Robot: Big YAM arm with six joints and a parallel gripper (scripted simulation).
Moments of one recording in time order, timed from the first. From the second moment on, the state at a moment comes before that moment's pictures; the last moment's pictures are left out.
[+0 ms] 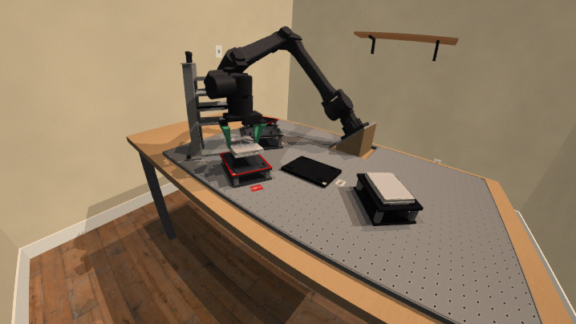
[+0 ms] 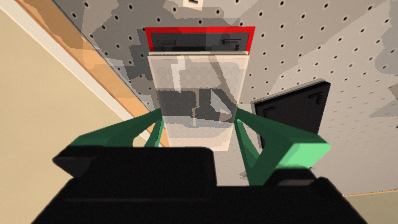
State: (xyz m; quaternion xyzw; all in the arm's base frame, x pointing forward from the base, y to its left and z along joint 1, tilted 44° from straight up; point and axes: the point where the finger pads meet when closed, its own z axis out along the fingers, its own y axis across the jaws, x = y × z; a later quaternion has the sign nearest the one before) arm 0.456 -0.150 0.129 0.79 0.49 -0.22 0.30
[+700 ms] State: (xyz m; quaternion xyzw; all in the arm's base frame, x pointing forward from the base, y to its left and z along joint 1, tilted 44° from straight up) arm 0.455 -0.159 0.121 0.79 0.49 -0.22 0.30
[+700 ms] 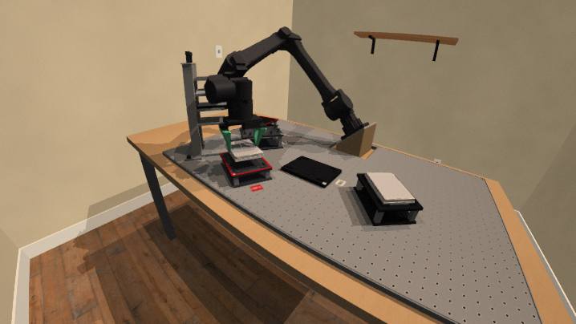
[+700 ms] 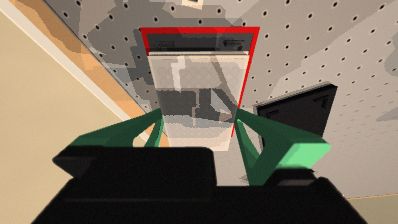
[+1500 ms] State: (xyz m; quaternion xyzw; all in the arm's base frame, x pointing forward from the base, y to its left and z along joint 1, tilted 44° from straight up) arm 0.453 -0.167 0.111 0.79 0.49 -0.22 0.30
